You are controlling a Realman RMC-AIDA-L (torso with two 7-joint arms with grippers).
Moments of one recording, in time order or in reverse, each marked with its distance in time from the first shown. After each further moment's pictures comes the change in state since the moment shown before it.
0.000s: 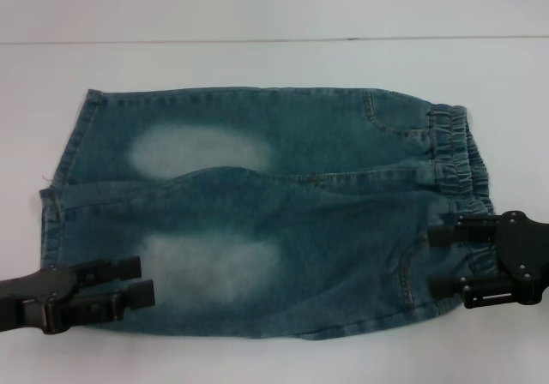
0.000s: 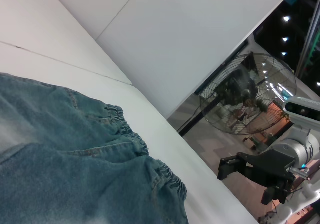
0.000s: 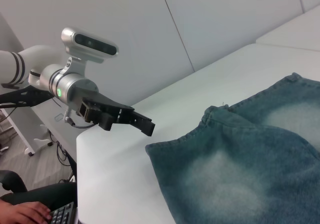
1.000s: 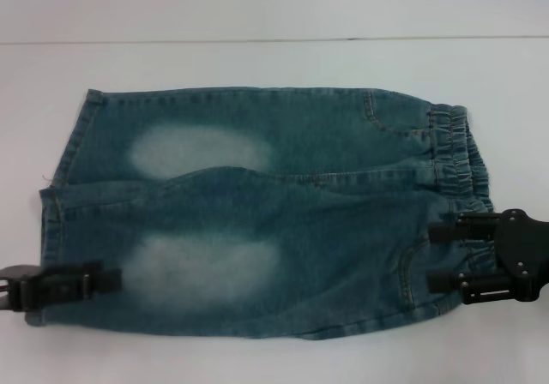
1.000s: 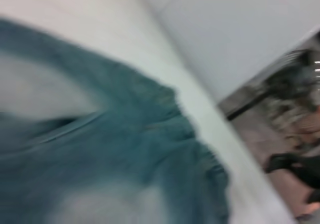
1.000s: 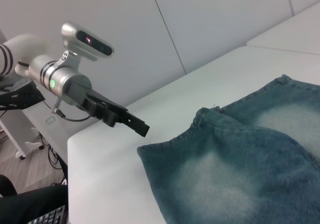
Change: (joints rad) left arm -0.010 0.016 -0.011 0.123 0.065 -0.021 -0.234; right arm -0.006 0.006 0.007 -0.002 0.000 0.019 -0.004
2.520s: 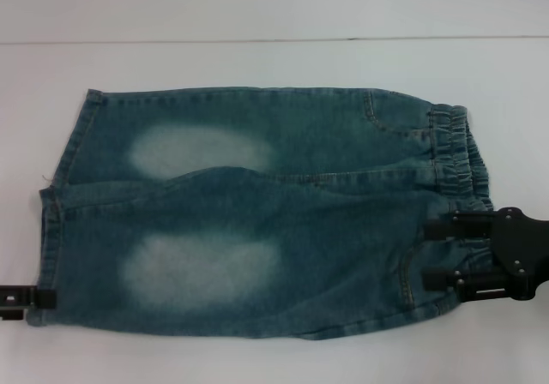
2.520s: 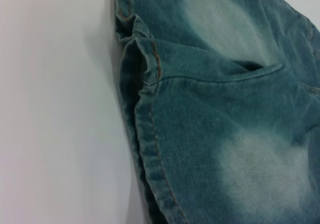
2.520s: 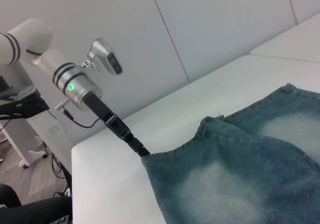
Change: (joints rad) left arm -0.058 0.054 -0.013 0.108 0.326 -0.122 -0.329; right arm 0.000 0.012 0.015 0.001 0.008 -0.011 -0.002
